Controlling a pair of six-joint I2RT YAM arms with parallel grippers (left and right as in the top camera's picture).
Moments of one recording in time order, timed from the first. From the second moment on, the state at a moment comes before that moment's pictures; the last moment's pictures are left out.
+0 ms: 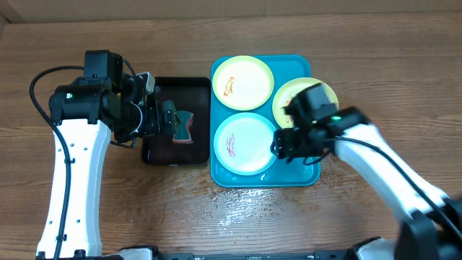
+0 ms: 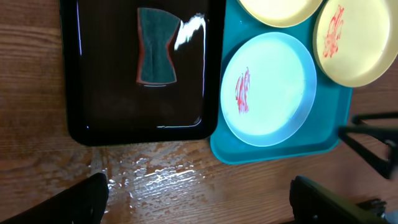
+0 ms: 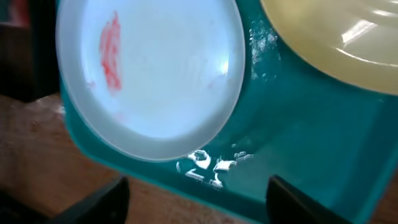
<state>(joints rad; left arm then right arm) 0.02 1.47 1.50 -1.34 0.32 -0.12 0.40 1.56 1.09 -0.85 -0.29 0.30</state>
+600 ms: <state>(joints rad) 0.00 1.50 1.50 -1.24 0.26 -0.07 0.41 1.82 1.07 -0.62 -0.16 0.41</state>
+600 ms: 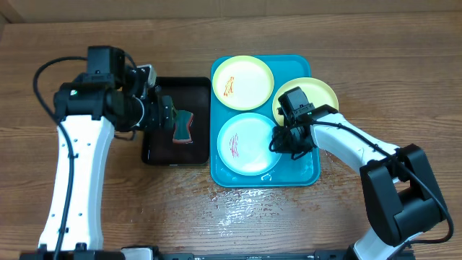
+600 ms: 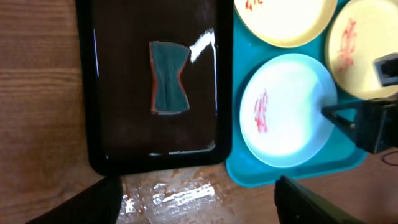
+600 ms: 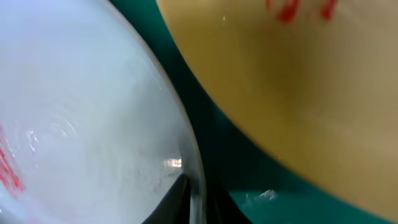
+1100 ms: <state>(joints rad) -0.09 1.92 1.50 -1.18 0.07 -0.24 0.41 1.82 1.07 -0.61 -0.15 0.42</state>
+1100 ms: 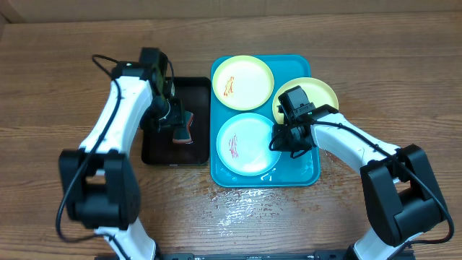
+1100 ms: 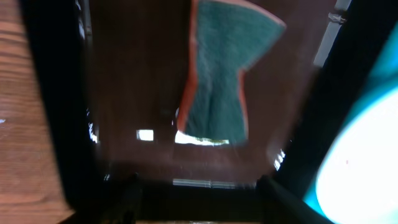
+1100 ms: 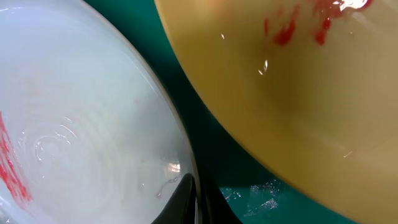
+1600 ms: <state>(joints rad) -0.16 2.12 1.50 -1.04 0.03 -0.25 0.41 1.82 1.07 -0.61 -0.15 0.42</state>
